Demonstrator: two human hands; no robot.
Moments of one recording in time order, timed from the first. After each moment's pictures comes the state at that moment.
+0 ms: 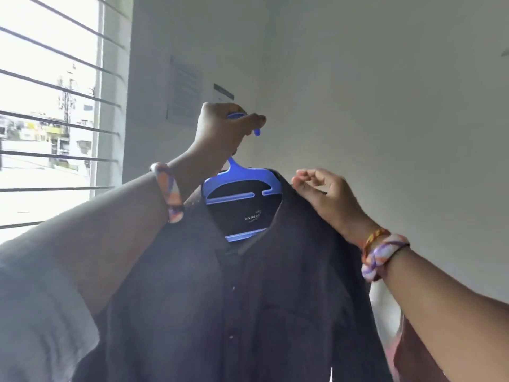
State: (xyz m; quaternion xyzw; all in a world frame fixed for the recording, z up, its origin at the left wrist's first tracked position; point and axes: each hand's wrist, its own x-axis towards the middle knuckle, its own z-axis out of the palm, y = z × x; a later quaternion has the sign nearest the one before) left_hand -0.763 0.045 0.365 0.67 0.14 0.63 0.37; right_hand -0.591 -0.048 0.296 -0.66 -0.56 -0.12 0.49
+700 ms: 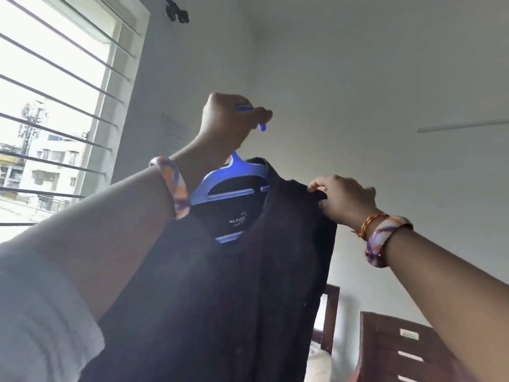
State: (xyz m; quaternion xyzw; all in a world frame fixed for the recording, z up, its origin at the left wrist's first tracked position) left_hand -0.833 -0.065 0.433 0.67 0.07 0.67 0.32; right_hand -0.649 -0.164 0.388 -0.80 -0.43 -0.35 0.21
